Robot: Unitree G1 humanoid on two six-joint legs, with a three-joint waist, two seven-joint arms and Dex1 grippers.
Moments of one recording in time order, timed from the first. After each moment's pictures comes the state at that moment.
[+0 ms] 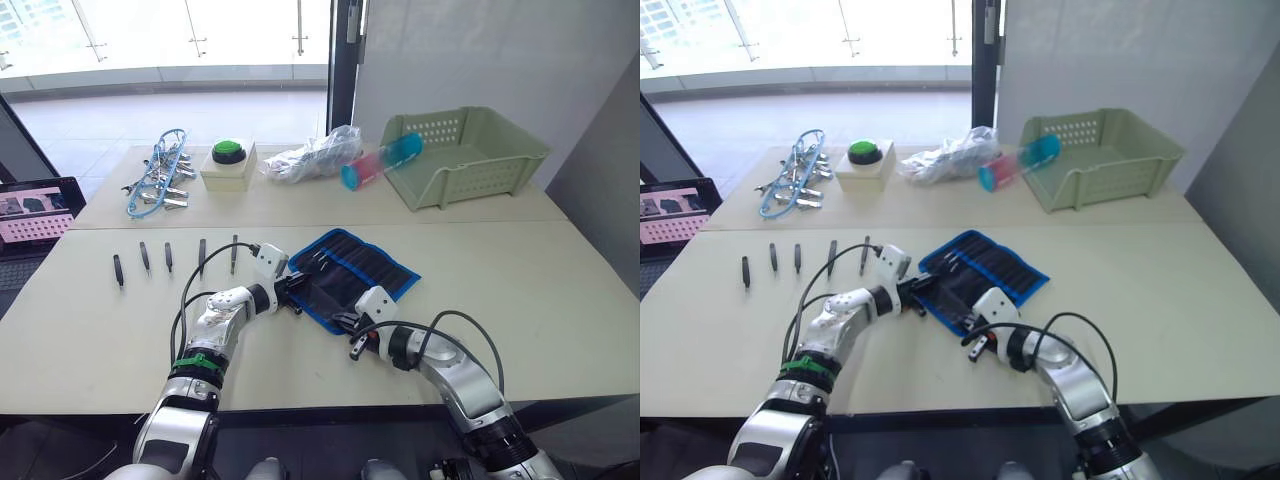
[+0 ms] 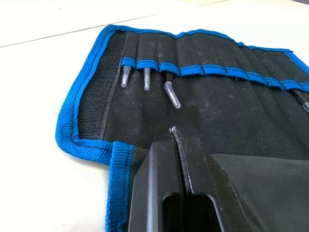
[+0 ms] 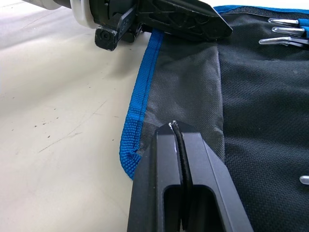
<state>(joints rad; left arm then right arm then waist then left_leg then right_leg) -0.63 0.23 0.00 0.61 -0.20 0.17 -0.77 -0.29 -0.34 0.27 -0.07 0.16 0.36 0.67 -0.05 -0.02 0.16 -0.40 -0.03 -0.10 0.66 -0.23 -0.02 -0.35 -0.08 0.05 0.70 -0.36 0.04</state>
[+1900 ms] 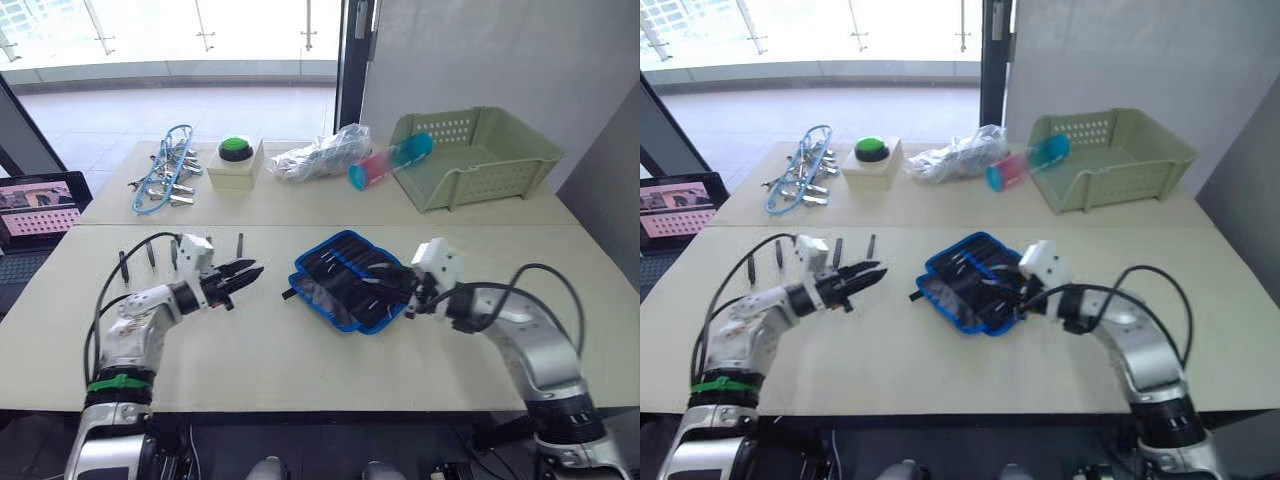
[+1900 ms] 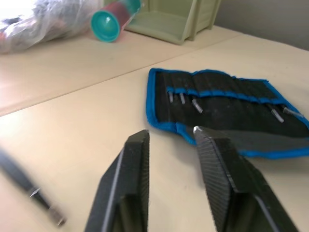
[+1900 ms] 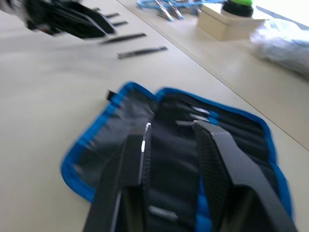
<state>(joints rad) -0.40 0.57 0.21 0.29 -0.43 0.27 -1.02 -0.37 -0.61 -0.02 -0.19 0.30 0.35 0.87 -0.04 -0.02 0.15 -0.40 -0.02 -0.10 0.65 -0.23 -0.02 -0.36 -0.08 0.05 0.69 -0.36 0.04</state>
